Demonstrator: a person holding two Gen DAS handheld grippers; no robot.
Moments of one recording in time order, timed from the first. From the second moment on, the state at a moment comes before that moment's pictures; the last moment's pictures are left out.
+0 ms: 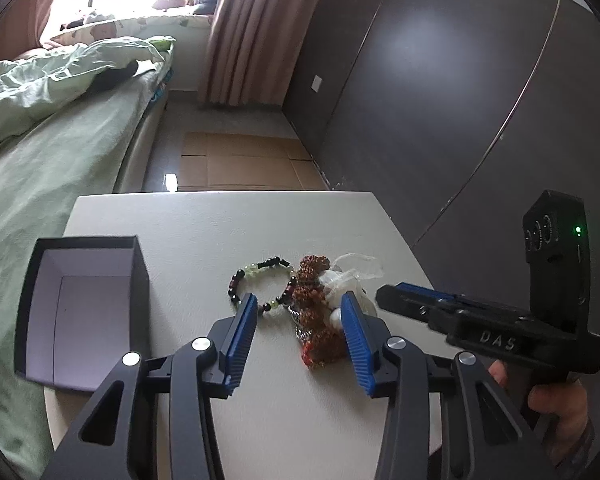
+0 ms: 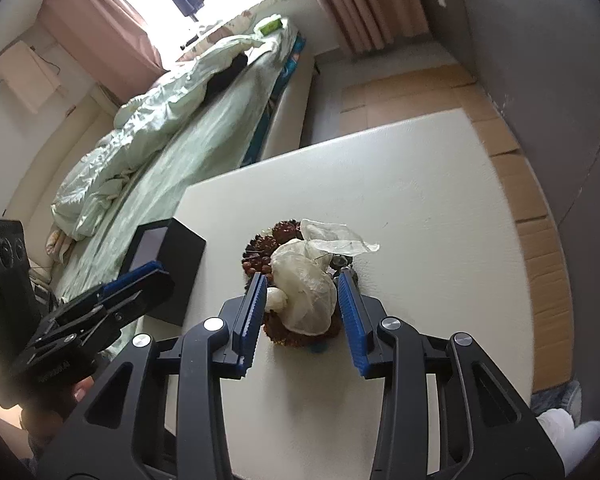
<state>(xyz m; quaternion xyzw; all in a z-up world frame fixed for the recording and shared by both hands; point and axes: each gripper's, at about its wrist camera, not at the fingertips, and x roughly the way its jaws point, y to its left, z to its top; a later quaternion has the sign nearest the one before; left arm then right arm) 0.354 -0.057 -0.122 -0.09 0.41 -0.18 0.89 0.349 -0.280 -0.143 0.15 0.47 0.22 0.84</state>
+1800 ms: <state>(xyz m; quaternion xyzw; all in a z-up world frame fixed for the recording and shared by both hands) 0.357 -0.117 -0.115 -0.04 0.38 -0.23 0.89 0.348 -0.334 -0.127 0.23 0.37 0.17 0.88</state>
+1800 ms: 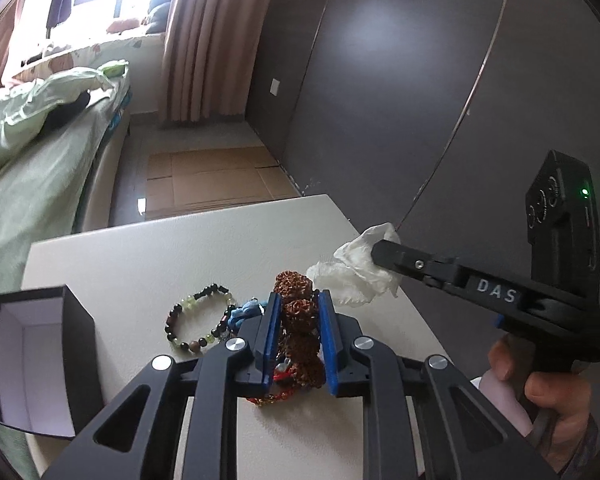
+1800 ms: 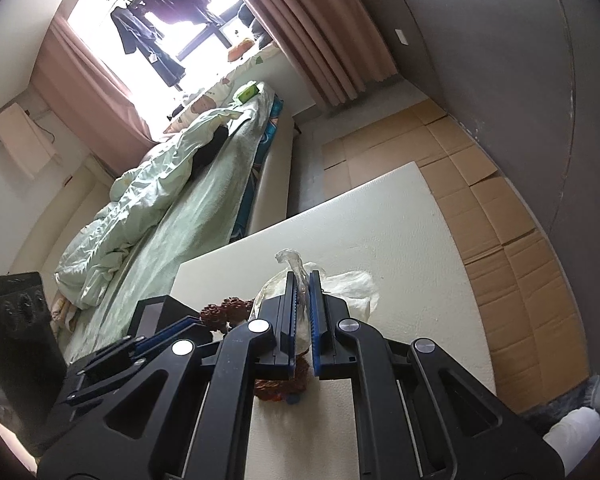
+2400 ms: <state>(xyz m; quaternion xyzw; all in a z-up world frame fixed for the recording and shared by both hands) 0.331 -0.083 -0.030 -0.03 0.32 -0.20 0.93 0.334 -0.321 -0.110 0.24 0.34 0.22 0.88</state>
